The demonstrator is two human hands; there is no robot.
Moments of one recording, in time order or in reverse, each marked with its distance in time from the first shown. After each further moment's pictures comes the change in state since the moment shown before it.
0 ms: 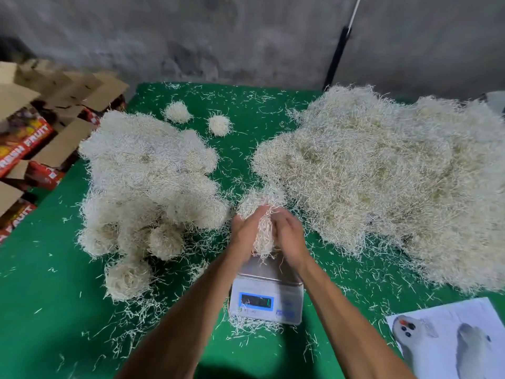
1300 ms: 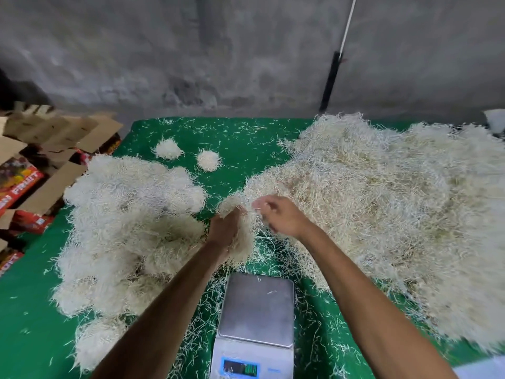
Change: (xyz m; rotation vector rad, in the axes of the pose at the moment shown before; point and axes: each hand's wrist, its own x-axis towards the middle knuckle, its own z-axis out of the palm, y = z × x) left_hand 0.069 0.102 0.027 0.202 0.039 0.168; right_hand 0.142 -0.101 -0.064 -0.398 -0.346 -0.132
